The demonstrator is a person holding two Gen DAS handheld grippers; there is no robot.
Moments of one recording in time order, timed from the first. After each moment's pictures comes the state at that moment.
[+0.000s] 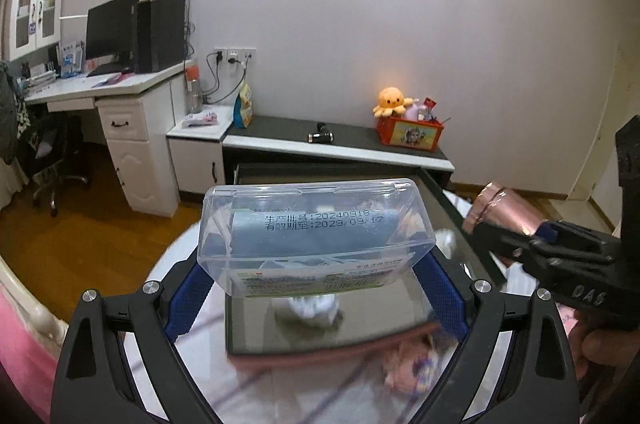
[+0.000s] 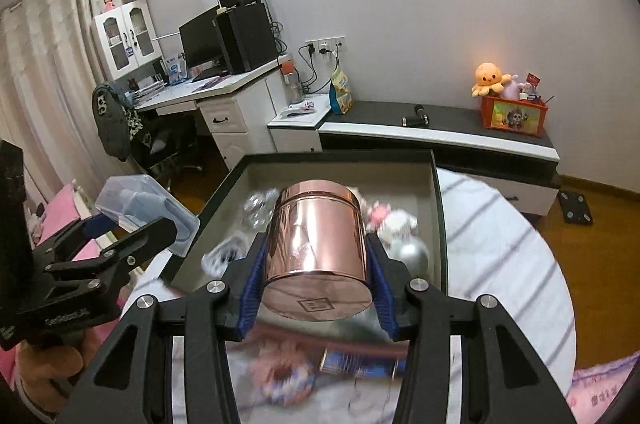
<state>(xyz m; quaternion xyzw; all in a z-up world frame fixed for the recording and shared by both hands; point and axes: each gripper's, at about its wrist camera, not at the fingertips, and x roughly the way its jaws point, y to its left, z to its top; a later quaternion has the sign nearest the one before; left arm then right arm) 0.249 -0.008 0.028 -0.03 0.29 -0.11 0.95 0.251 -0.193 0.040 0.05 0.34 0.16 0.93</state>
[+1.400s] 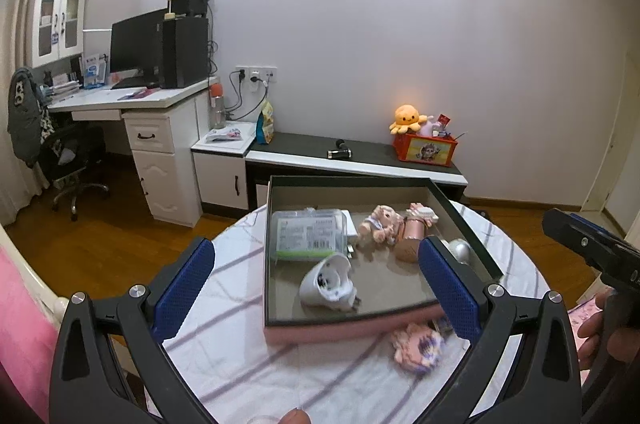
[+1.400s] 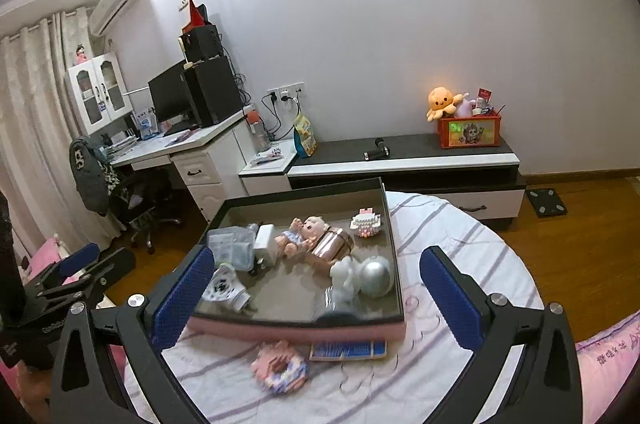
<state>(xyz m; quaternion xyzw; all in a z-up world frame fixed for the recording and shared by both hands) 0.190 0.012 0.049 -0.03 0.26 -0.07 0.96 0.173 -0.222 0.071 0.10 0.27 0.08 0.95</state>
